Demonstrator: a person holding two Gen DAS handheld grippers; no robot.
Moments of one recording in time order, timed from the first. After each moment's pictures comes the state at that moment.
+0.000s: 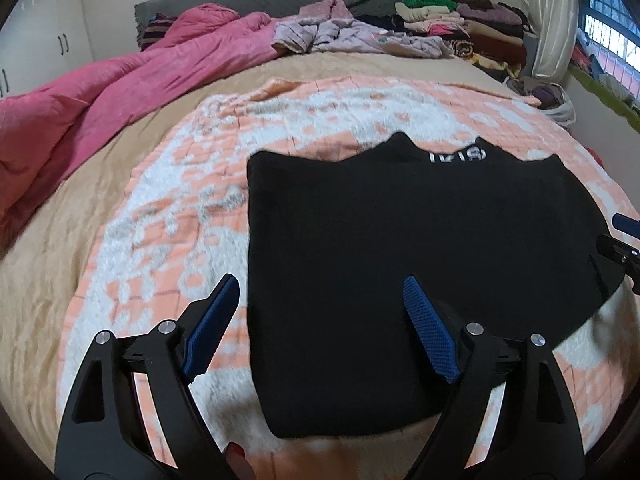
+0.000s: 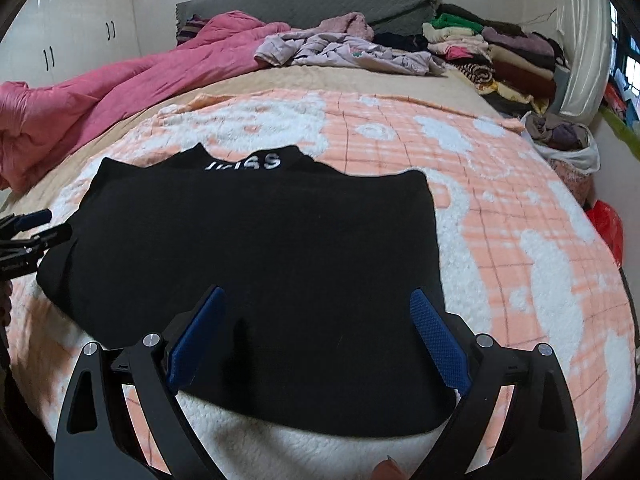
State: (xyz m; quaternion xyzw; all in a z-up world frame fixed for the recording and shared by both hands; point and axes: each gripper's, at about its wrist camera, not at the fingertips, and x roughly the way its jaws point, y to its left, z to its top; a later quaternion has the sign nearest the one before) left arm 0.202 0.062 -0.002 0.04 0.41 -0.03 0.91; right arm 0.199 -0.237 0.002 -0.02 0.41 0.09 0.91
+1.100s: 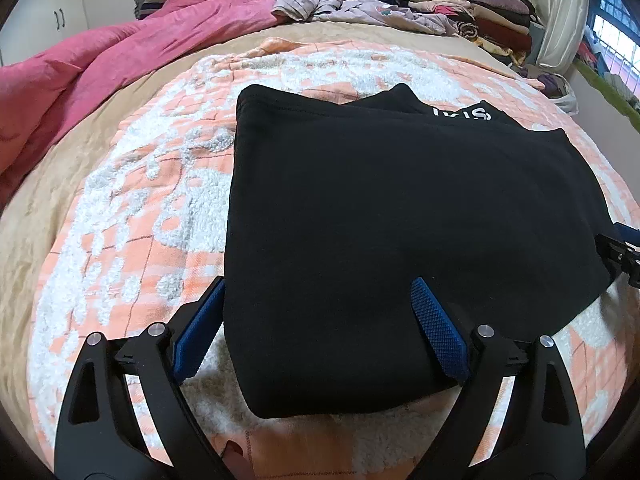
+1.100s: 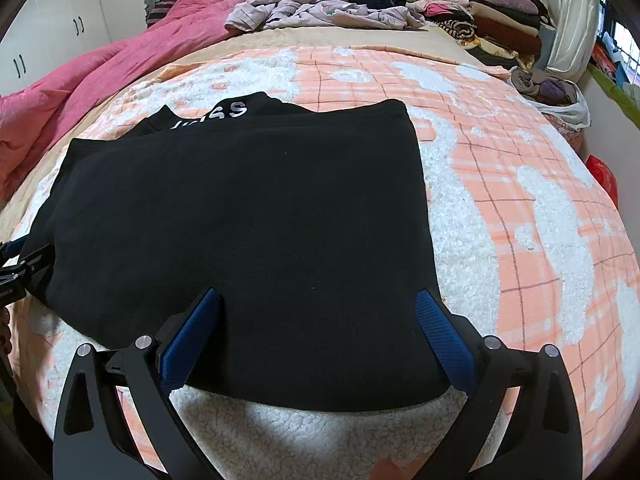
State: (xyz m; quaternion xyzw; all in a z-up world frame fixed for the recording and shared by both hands) left arm 0.195 0.065 -0.031 0.02 0.45 -0.04 0.89; right arm 0.202 -0.250 -0.027 0.00 0.46 0.05 0.89
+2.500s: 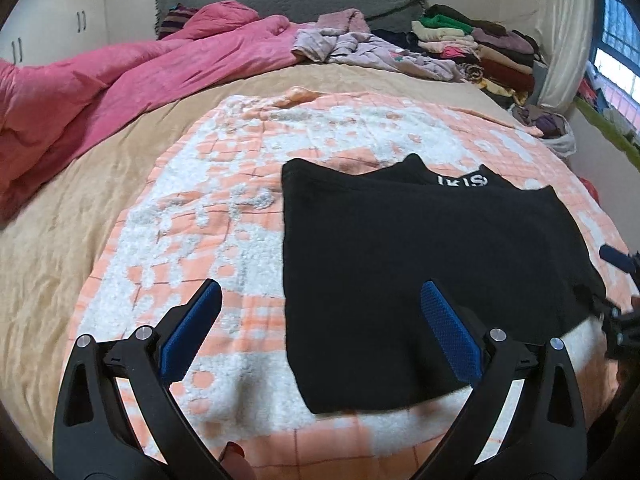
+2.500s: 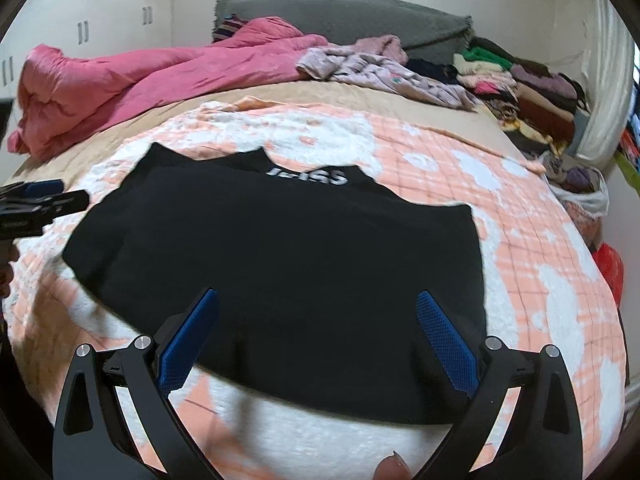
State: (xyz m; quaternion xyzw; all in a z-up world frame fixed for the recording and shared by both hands) left arm 0.186 0.095 0.020 -0.02 0.40 -0.02 0.92; right arm 0.166 -0.172 0.022 -0.09 0.36 0.14 0.92
